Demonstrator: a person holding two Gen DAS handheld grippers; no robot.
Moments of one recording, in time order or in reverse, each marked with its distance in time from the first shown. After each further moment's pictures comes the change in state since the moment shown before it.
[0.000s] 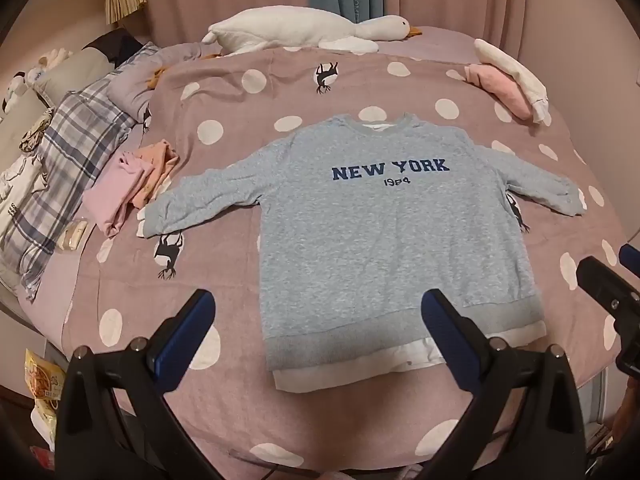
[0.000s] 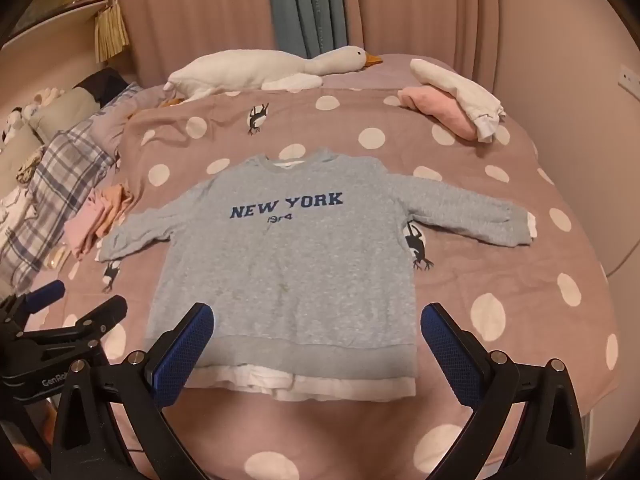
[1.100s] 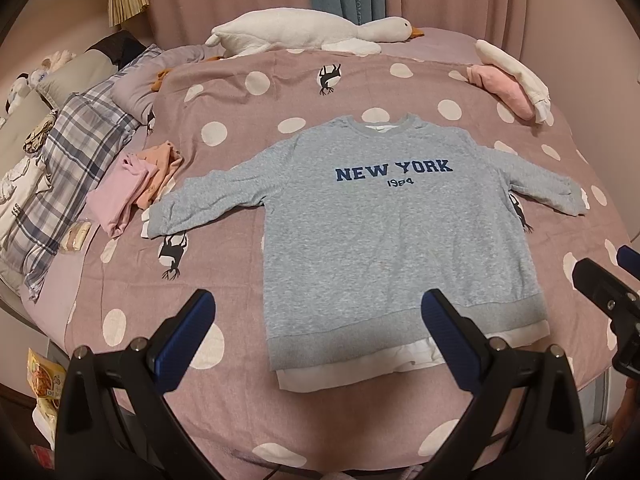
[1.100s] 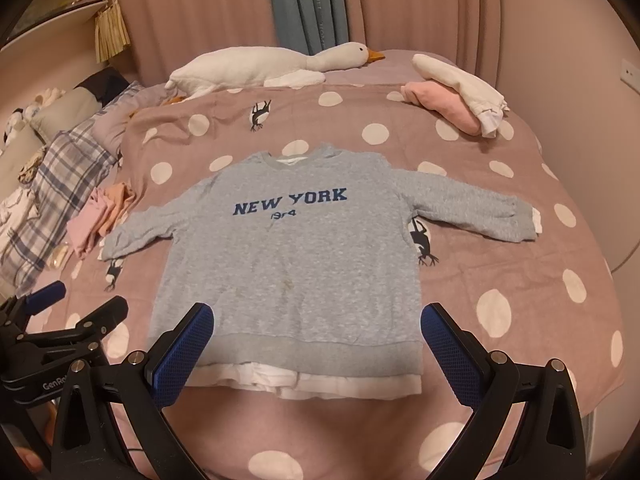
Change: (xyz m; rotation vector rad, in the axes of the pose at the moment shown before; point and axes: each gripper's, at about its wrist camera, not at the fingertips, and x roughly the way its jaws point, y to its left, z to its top) left arm 0.002 0.006 -0.002 -0.022 -0.013 0.007; right arm 0.004 0.000 -0.002 0.006 0.011 0.006
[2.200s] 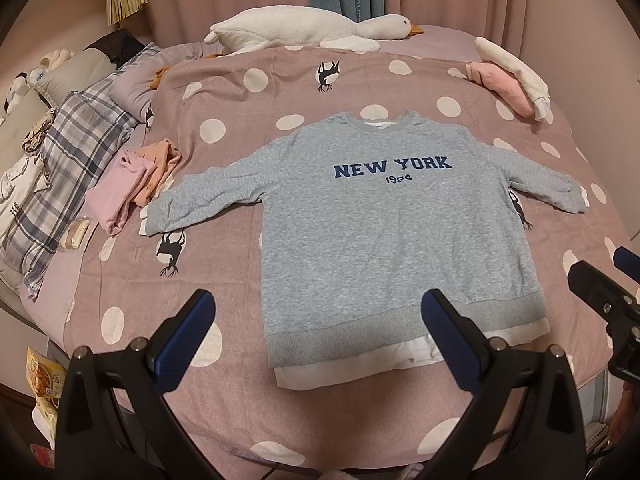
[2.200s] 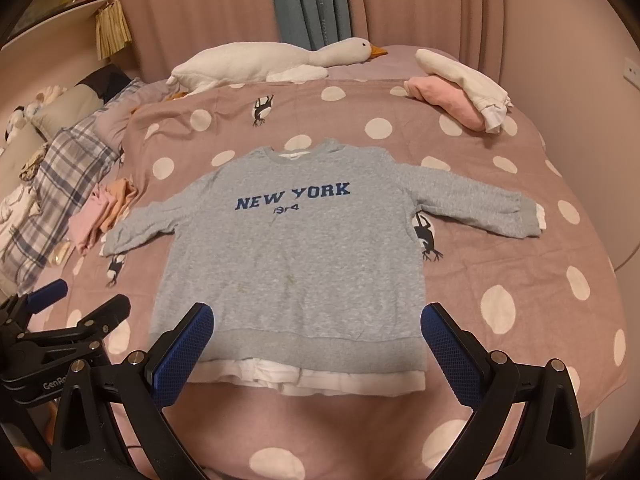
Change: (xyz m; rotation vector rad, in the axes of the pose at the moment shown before) left arm -0.002 -0.001 -0.003 -0.001 0.005 -0.001; right arm 0.003 0.004 -0.003 0.000 0.013 0.007
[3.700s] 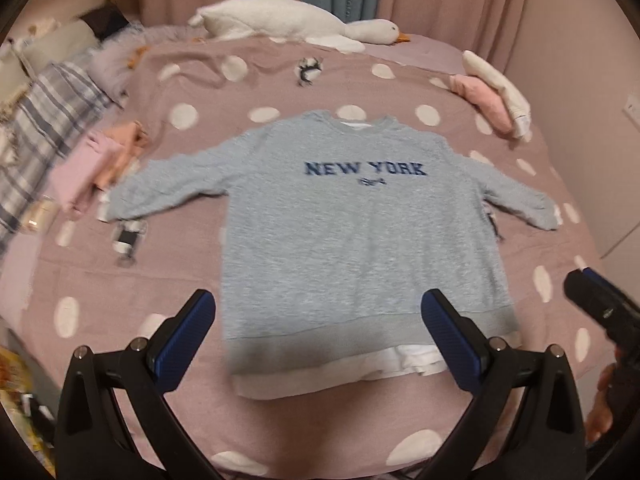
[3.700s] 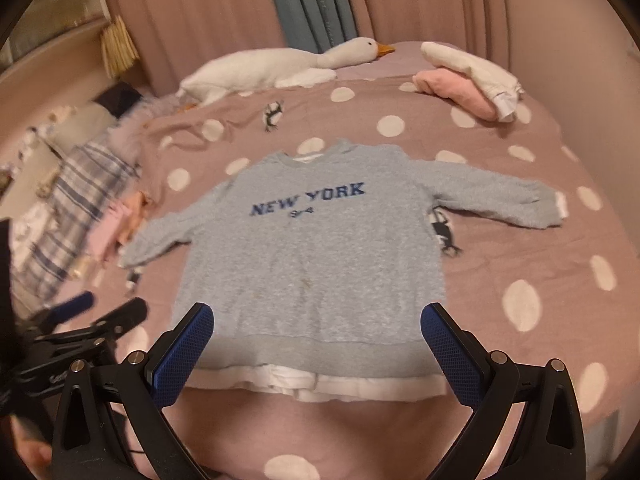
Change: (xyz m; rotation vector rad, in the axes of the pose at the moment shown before) left arm 0.026 0.006 0.000 -0.082 0.008 -0.194; right arm 0.010 -0.026 -0.010 0.088 -0.052 0.178
